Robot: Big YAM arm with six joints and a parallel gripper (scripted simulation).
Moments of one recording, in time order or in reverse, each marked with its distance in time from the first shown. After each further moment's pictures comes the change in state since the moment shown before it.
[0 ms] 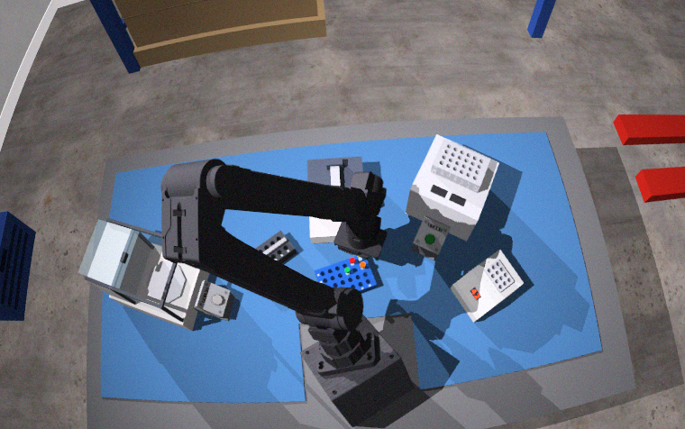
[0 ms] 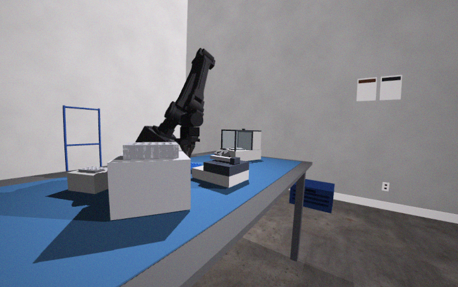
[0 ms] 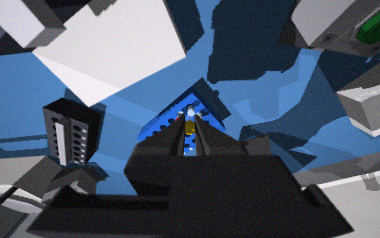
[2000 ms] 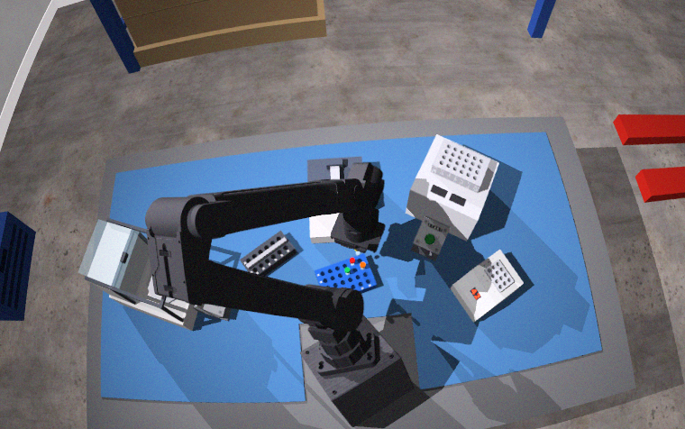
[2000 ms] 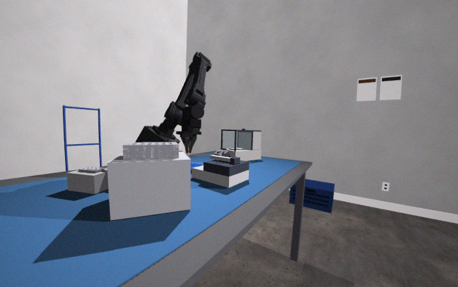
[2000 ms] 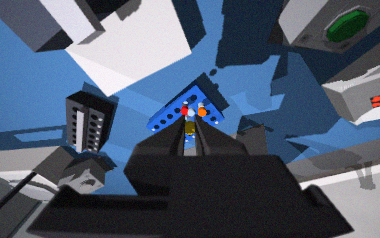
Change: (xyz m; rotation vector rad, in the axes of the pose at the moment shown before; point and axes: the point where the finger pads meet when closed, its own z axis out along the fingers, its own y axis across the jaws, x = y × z) arm -0.001 0.006 -0.032 0.001 0.002 0.001
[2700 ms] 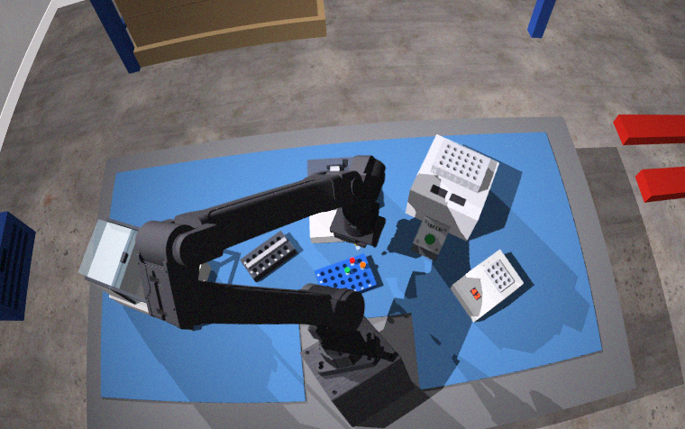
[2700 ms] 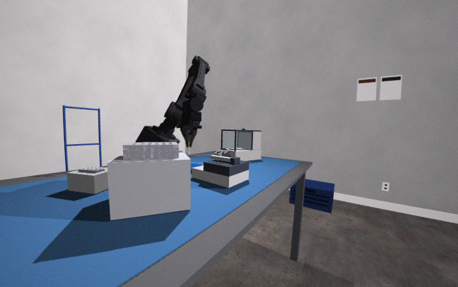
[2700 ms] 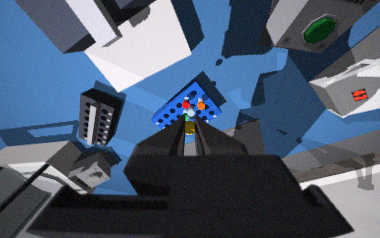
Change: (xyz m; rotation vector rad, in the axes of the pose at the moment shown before) arm -0.003 0.001 -0.027 -0.001 -0.013 0.007
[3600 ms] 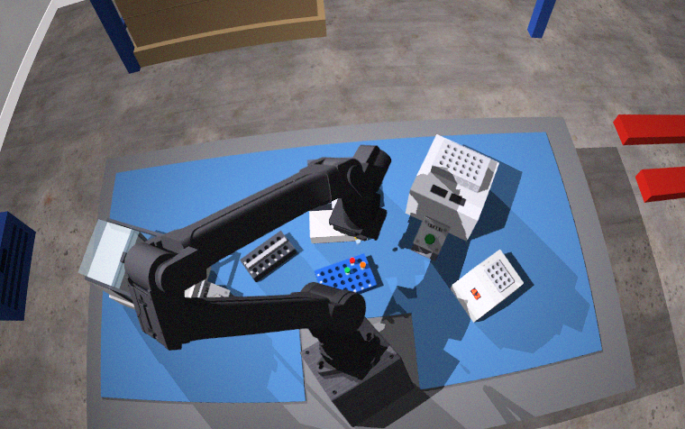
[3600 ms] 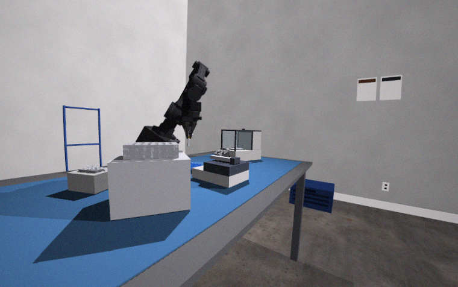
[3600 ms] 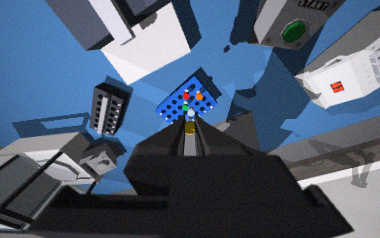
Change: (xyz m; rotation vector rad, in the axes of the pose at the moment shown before) arm -0.001 -0.001 -0.039 0.001 0.000 0.001
